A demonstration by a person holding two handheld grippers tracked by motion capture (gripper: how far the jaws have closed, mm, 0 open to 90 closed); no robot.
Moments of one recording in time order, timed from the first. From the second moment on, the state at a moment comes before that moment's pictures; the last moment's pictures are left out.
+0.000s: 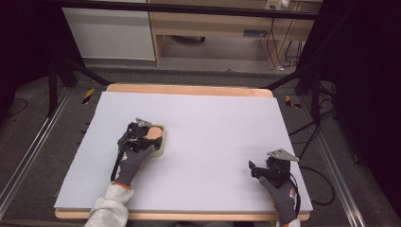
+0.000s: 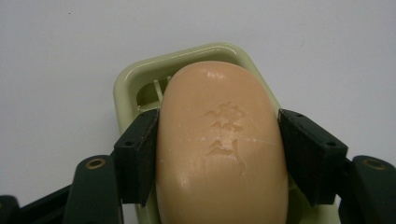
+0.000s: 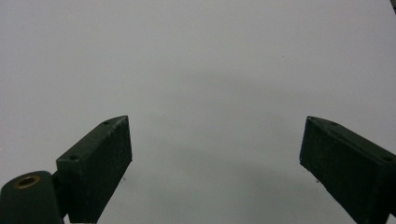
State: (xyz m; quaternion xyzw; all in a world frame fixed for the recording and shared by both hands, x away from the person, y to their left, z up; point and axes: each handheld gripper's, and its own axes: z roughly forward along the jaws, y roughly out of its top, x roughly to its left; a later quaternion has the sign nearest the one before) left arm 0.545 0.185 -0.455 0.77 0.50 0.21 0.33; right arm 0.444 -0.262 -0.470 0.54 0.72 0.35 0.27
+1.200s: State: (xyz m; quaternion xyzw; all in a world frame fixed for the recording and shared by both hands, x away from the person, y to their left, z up) left arm 0.496 0.222 -0.427 0.75 0.48 0.20 0.40; right arm 0.445 -0.271 -0.469 0.55 0.70 0.35 0.28
